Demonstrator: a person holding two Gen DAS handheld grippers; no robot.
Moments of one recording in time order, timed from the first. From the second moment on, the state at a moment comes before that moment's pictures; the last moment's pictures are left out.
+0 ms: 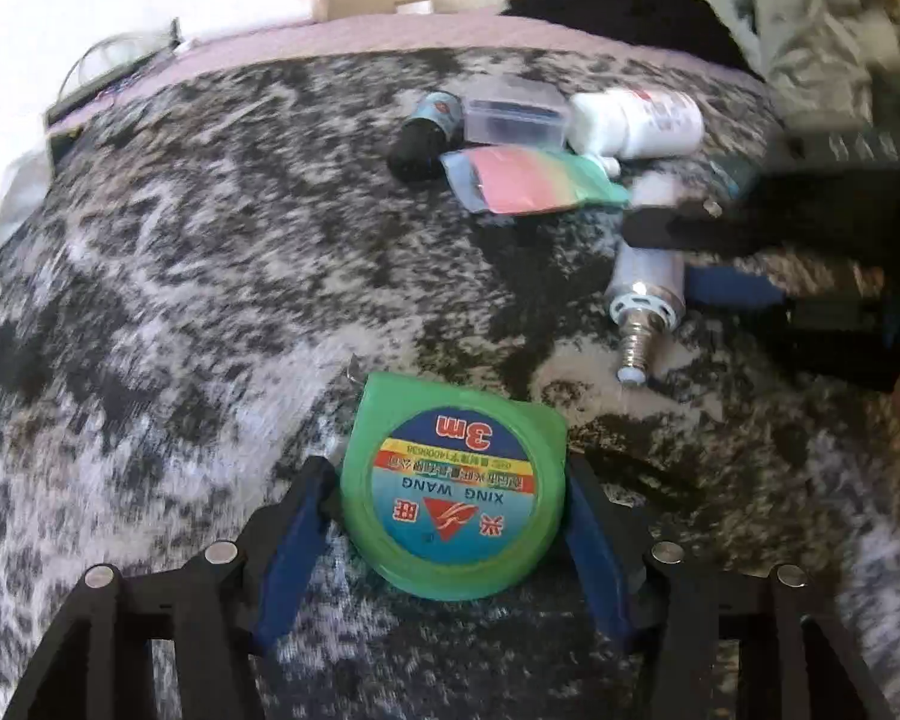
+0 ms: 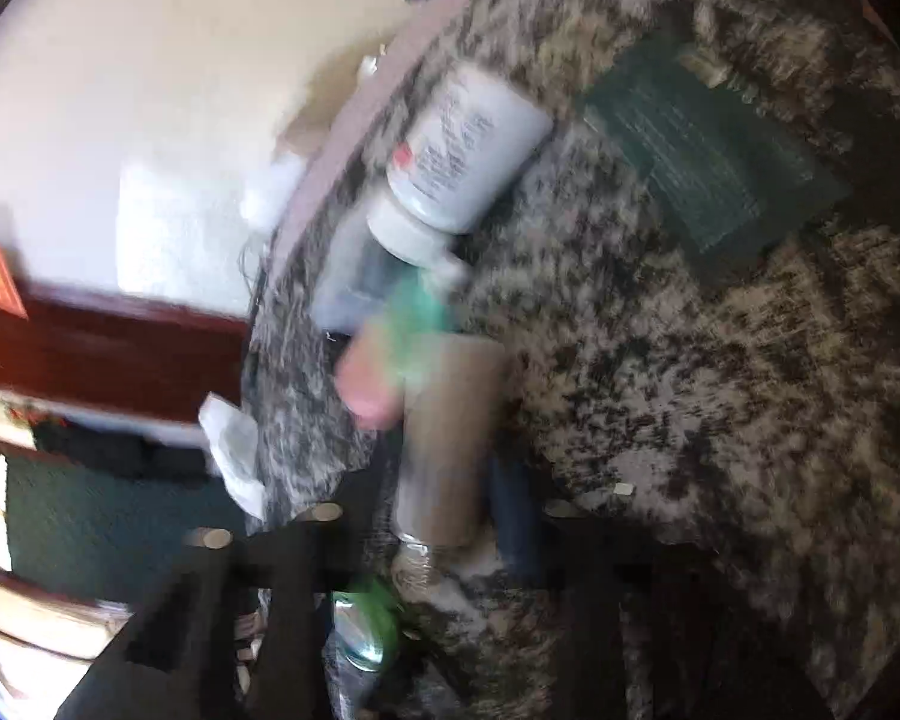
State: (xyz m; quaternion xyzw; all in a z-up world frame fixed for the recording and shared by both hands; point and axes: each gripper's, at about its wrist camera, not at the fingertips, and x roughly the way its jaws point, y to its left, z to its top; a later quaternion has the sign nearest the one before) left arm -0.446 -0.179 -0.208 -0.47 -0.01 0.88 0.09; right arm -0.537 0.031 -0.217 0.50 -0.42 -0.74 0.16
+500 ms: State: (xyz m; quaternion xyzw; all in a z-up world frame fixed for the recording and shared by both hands) left arm -0.306 -0.131 -0.066 -0.34 0.00 0.94 0.11; right arm -0.415 0.046 -0.085 0.44 -0.37 -0.78 0.26
